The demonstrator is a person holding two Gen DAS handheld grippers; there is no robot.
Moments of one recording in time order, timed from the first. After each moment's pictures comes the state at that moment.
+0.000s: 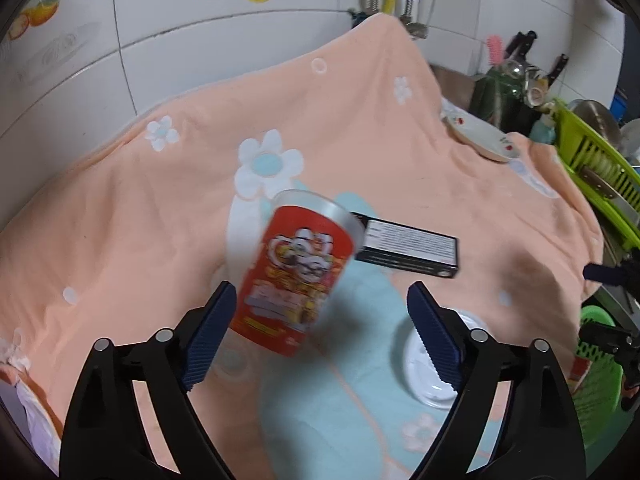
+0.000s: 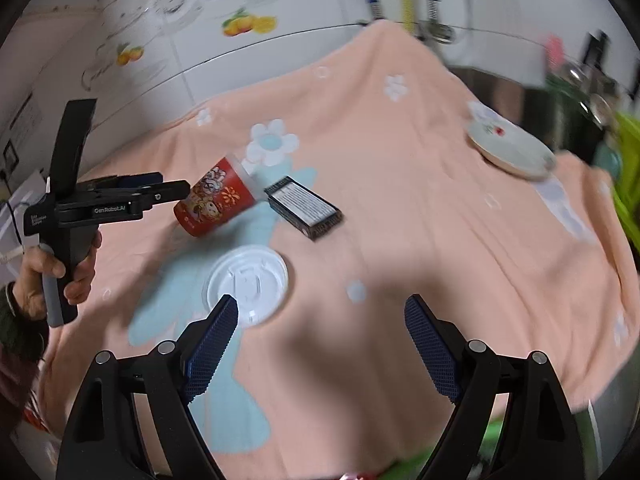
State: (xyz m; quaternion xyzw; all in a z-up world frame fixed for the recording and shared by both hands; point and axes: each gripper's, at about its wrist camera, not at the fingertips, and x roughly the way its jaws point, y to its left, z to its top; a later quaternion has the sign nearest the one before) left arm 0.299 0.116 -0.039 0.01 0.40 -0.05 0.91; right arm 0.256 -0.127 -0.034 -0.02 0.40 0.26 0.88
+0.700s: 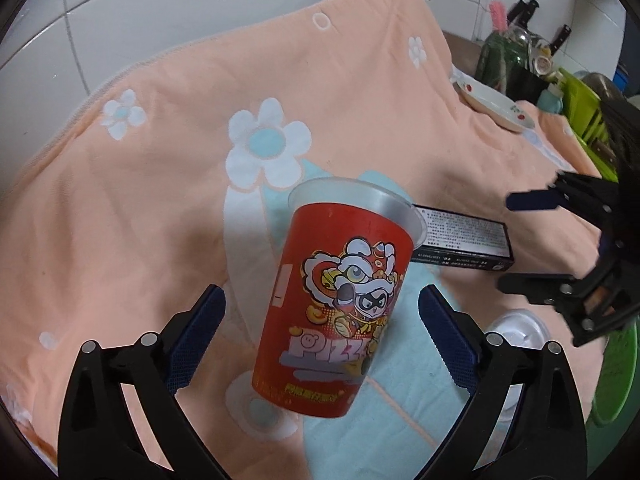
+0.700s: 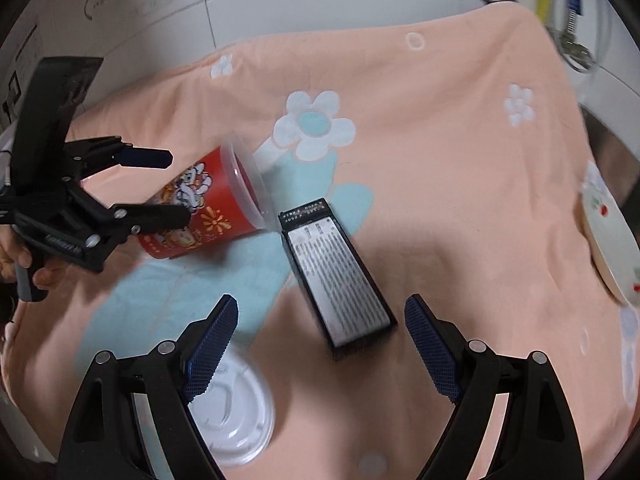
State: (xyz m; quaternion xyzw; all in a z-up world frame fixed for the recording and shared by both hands) left arm 0.354 0.137 -0.078 0.04 0.45 -0.09 0.89; right arm 0.384 -0.034 -0.076 -0.12 0.42 0.35 0.83
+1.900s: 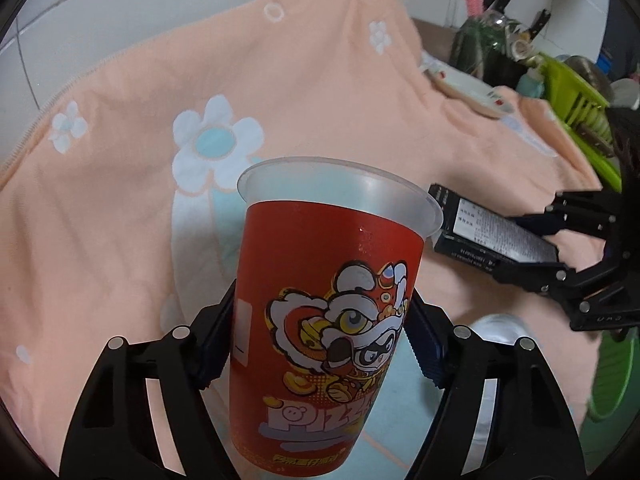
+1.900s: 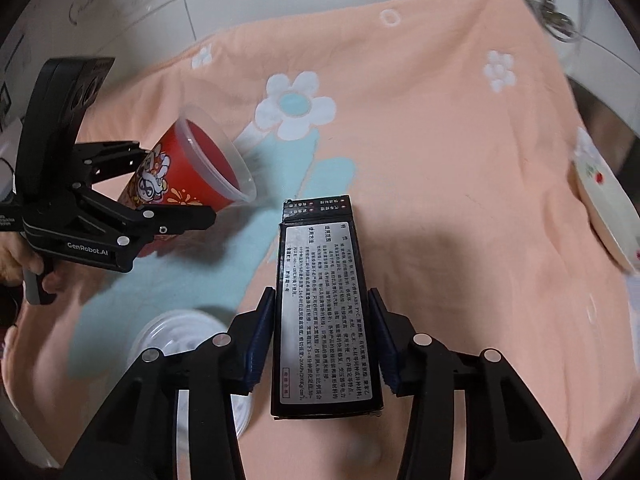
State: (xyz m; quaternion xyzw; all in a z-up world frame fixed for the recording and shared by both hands) left arm 0.352 0.103 -0.082 0.04 0.45 -0.13 0.88; right arm 0.356 -0.066 -0.073 -0.08 0.44 0.32 0.84
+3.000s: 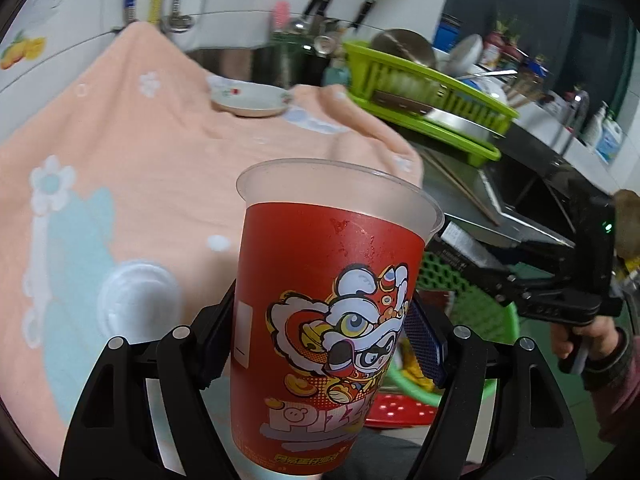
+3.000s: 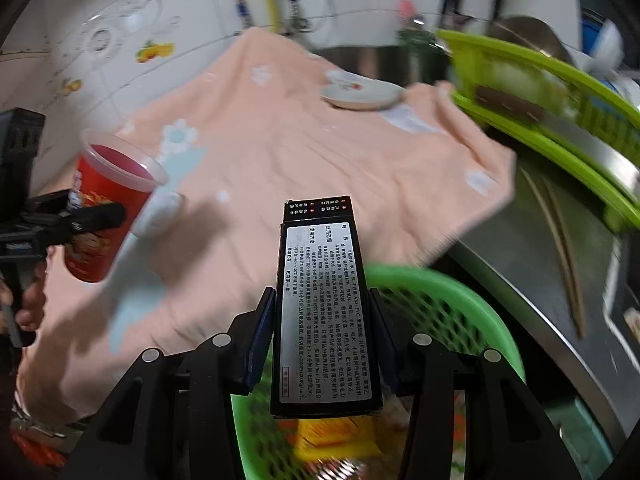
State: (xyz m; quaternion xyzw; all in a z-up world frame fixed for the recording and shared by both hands) left arm 0.172 -0.085 -0.037 0.04 0.40 -0.32 0.86; right arm 0.108 -0.306 -0.070 0.06 0.41 0.09 0.90
